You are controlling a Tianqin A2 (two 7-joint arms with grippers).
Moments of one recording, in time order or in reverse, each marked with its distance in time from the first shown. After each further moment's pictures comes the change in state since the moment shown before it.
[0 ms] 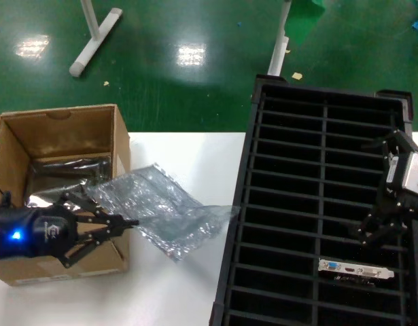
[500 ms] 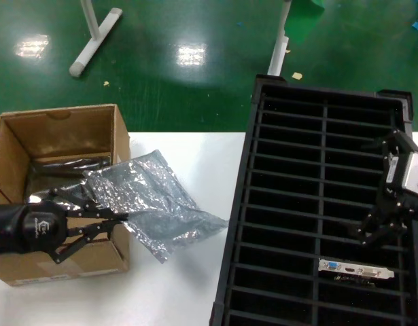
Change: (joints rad) left arm 0.007 0.004 -0.207 0.030 0.194 -0.002 0.003; right arm -0.009 -0.017 0.024 0.000 -0.008 -0.018 -0.012
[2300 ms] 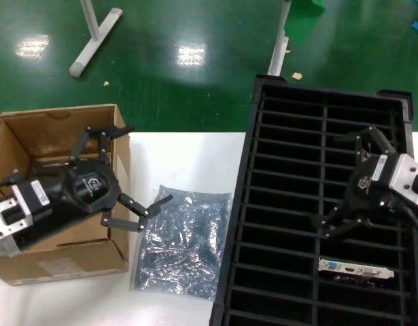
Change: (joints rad) left arm 0.477 0.123 -0.538 -0.718 0.044 -0.423 -0.539; right arm -0.098 -0.084 0.067 -0.034 0.109 0.145 -0.096
